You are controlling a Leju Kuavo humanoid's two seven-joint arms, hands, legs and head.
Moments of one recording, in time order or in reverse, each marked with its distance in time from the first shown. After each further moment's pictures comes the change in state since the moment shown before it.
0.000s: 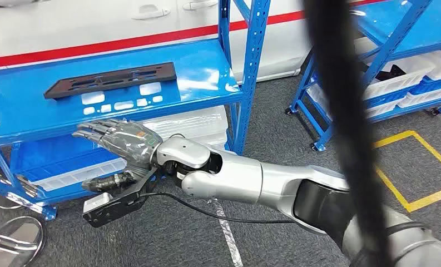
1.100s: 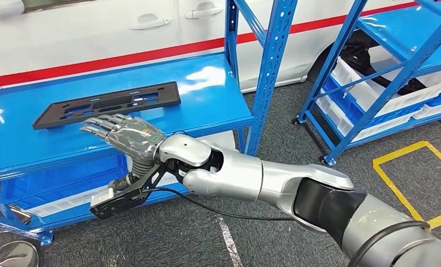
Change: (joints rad) left arm -0.010 -0.003 0.001 0.003 -0.004 -0.017 0.000; right arm -0.003 0.000 -0.004 0.018 0.077 0.024 0.001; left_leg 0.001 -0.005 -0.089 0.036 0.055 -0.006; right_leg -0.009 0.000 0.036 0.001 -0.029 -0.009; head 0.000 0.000
